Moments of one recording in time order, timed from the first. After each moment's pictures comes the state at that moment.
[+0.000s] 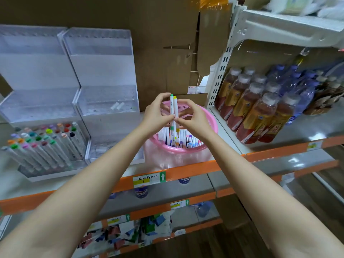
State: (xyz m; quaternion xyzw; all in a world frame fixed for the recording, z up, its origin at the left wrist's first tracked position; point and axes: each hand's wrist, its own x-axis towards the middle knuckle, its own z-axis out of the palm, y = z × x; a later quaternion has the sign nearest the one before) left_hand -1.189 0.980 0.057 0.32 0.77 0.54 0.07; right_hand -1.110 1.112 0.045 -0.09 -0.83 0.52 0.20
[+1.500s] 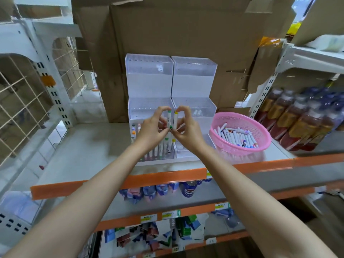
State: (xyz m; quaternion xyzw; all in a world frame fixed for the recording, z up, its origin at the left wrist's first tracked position) left_hand -1.224 0.708 0.069 0.39 0.79 0.46 -0.09; right_hand -1.164 0.849 0.062 0.00 -0.88 0.37 0.29
